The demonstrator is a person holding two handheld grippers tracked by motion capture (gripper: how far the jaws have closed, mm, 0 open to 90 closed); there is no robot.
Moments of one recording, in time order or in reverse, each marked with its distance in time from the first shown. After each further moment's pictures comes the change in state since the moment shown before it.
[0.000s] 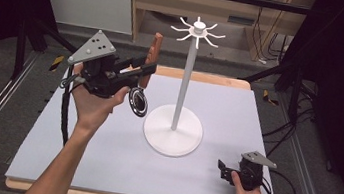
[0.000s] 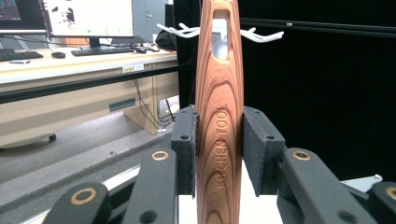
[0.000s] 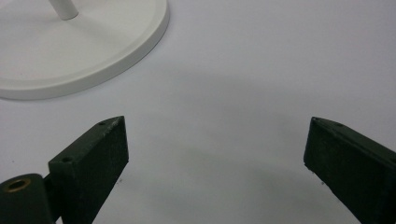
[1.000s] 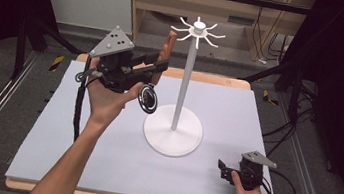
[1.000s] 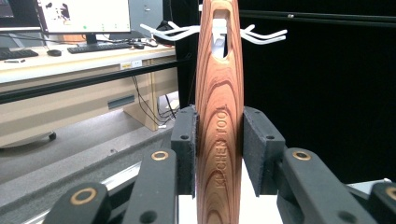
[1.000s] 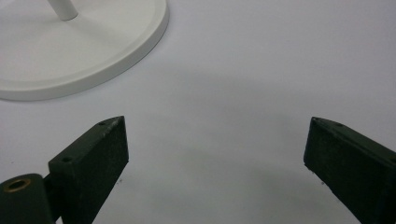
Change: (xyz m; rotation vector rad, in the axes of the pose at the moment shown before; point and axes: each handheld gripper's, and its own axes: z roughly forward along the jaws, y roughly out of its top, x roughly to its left) left arm -0.006 0.008 0.026 0.028 0.002 0.017; right arm 0.000 0.000 0.001 -0.002 0.000 0.006
